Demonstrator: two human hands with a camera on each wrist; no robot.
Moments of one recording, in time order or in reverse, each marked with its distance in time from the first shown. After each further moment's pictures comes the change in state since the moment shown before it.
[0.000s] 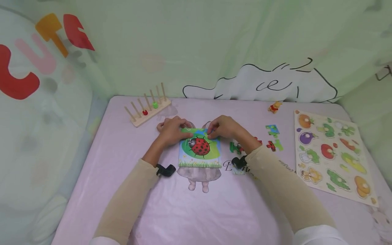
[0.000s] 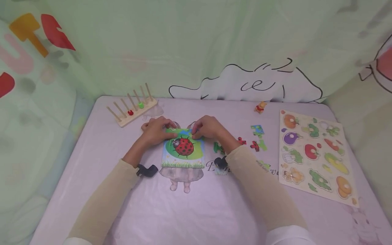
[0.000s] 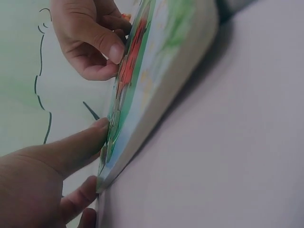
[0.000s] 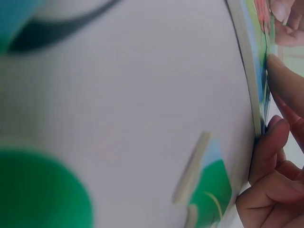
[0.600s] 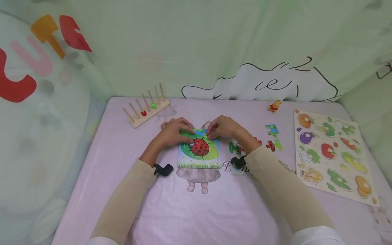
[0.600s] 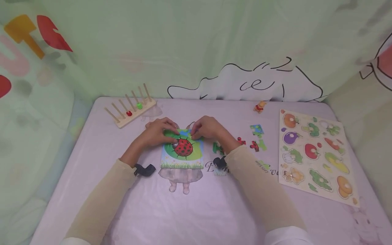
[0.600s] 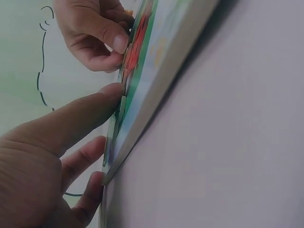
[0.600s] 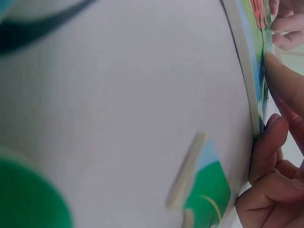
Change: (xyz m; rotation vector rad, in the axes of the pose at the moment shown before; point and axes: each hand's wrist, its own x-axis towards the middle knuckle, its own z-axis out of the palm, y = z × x) left_hand 0.001 0.001 -0.004 0.008 -0.119 0.202; right_hand 0.001 0.000 -0.002 -0.003 -0.043 0.000
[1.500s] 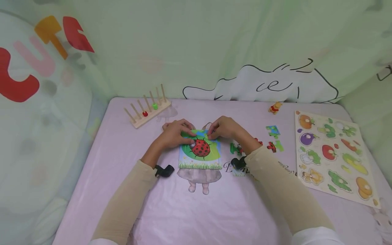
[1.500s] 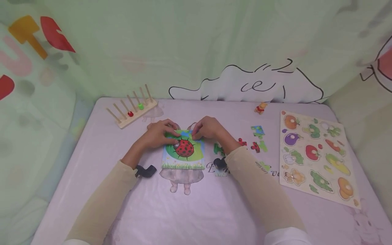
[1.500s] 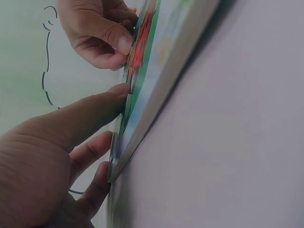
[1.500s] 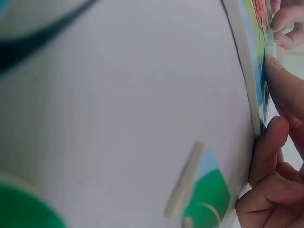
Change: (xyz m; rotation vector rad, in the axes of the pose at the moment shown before) left_hand -0.002 -0.001 0.002 0.021 -0.005 0.026; right_hand 0.002 -0.002 0.002 -0.008 0.031 0.038
